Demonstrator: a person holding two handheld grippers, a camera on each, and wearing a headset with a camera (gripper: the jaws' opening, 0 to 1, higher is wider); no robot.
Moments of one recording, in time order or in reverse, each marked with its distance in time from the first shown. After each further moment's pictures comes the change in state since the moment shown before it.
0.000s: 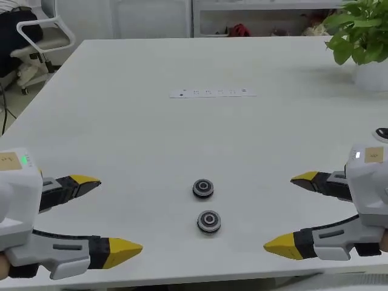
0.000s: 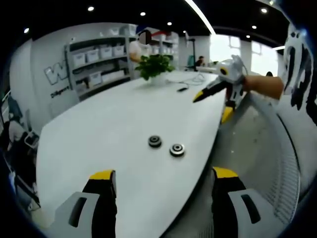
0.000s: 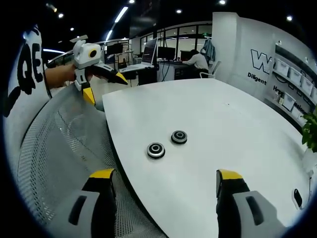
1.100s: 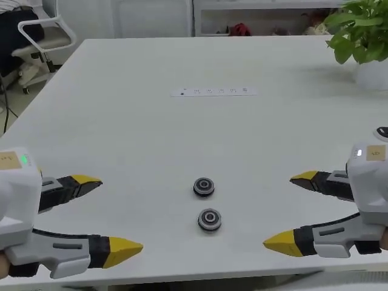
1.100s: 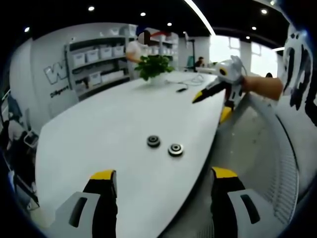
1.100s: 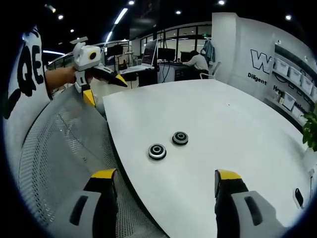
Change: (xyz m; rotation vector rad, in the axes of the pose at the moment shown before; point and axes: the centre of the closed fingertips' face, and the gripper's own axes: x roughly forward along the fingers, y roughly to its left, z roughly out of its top) left arm -0.002 -0.004 -0.001 -0.005 -0.003 -0.008; right arm 0.000 0.000 0.000 0.006 -0.012 0.006
